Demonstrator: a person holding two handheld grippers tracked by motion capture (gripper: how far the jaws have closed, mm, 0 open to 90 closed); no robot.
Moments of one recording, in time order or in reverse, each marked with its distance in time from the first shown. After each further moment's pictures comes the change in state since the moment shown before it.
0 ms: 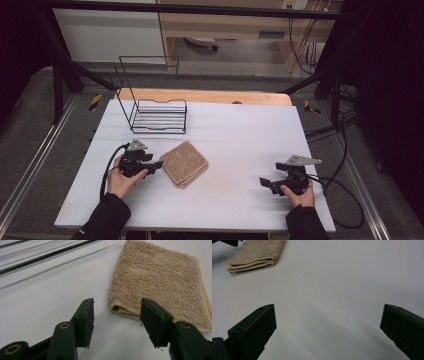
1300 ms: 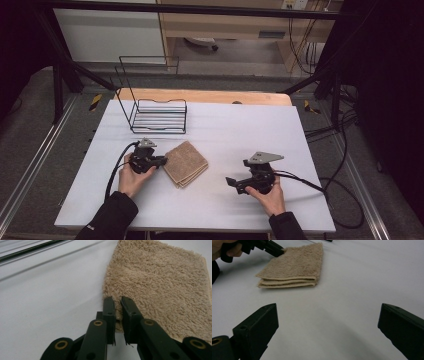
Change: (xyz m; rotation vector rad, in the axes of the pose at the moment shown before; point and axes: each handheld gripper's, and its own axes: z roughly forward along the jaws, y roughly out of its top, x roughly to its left) left arm -0.003 0.008 0.029 0.044 -0.042 -0.002; right arm 0.083 0.043 0.054 0.019 0.046 -0.106
